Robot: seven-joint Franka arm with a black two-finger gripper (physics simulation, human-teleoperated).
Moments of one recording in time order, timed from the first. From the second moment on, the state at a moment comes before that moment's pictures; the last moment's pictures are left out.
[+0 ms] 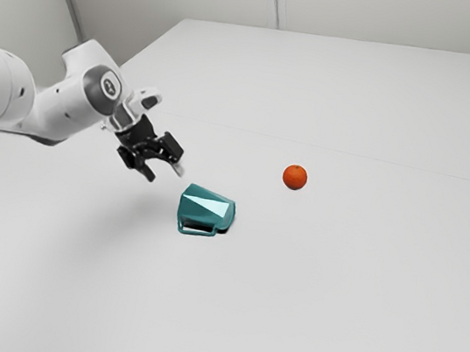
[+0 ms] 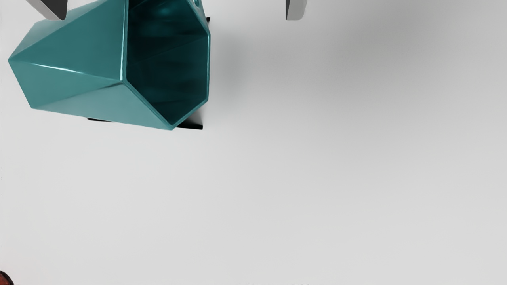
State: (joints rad) arm -0.03 0.26 0.20 -1.94 -0.54 2.14 0.38
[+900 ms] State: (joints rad) arm -0.03 0.34 0.20 -2.00 -1.00 2.16 0.69
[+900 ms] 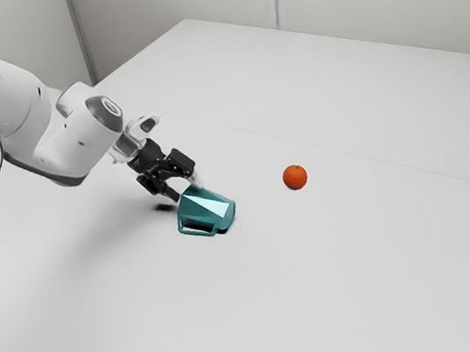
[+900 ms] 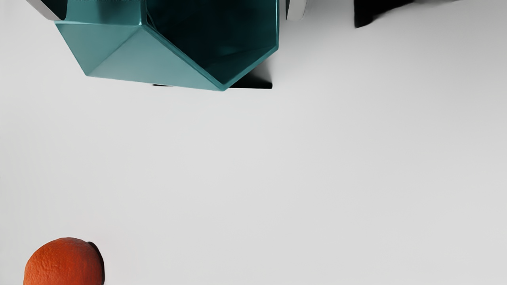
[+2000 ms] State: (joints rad) arm -0.05 0.34 0.20 -2.06 -1.19 2.12 0.86
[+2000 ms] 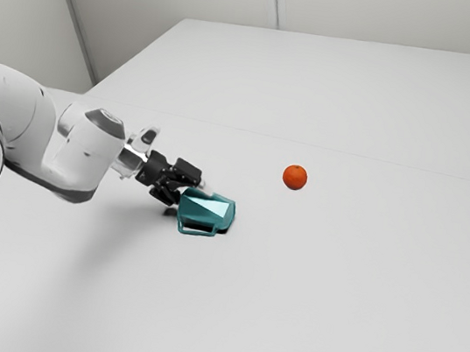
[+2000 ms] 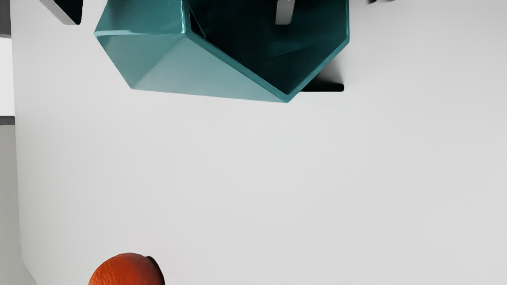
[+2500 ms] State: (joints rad) arm -0.05 0.34 0.20 -2.06 -1.19 2.13 0.88
